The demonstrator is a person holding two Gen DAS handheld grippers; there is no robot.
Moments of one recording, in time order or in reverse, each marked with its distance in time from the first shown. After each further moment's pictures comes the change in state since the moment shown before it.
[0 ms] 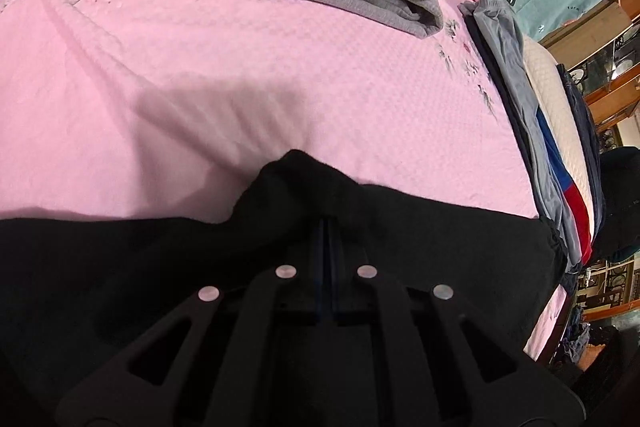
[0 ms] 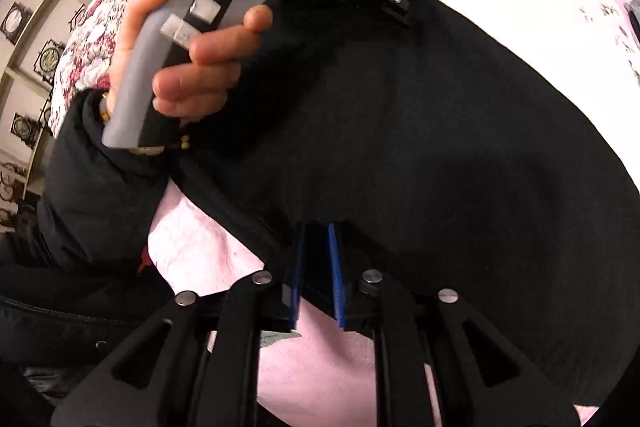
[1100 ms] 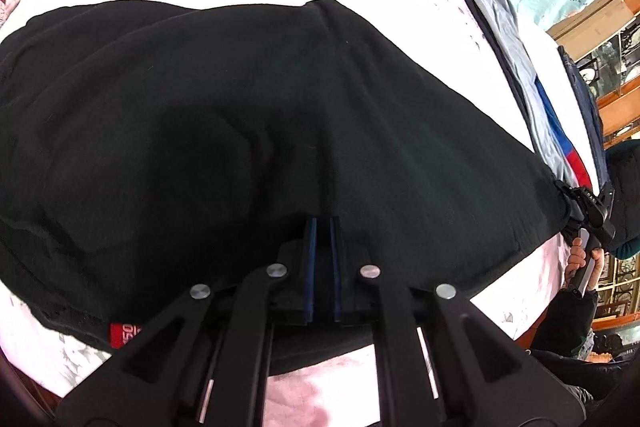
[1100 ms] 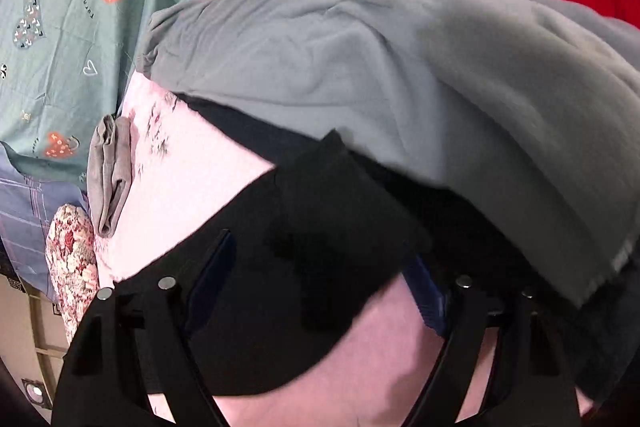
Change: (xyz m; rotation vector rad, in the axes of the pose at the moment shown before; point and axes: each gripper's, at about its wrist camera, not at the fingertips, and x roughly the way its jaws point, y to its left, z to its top) left arm -0.061 -0.012 -0.135 -0.063 -0.010 0.091; right arm -0.195 -0.363 -0.214 1.038 -0.542 -0.164
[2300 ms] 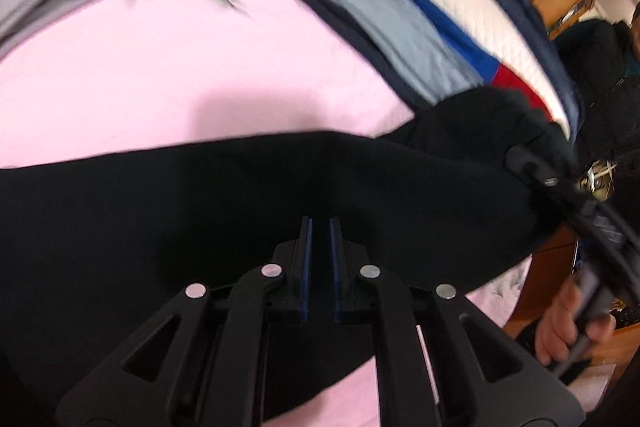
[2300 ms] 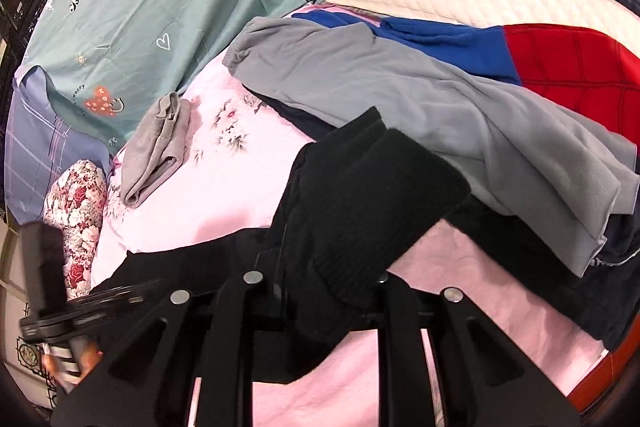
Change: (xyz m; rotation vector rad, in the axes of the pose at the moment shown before) left arm 0.121 -0.299 0.045 0.386 0.131 -0.137; right arm -0.046 0.084 -0.028 -0.289 -0.127 0.049
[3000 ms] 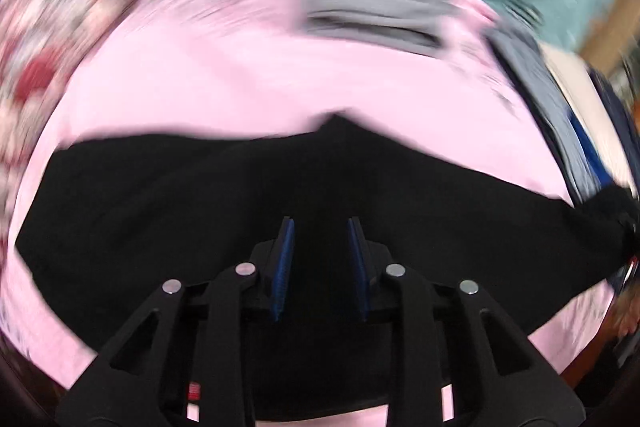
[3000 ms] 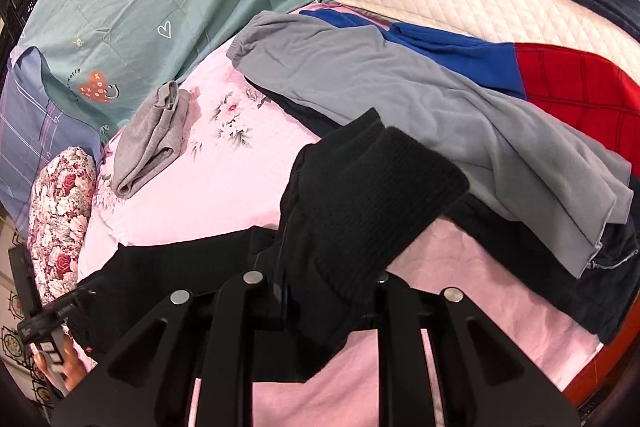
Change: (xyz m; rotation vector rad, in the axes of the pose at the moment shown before) left arm -0.180 0.250 -0.132 -0.391 -0.288 0.383; right arm -0.003 0.033 -0.002 -0.061 -0.005 -0.070
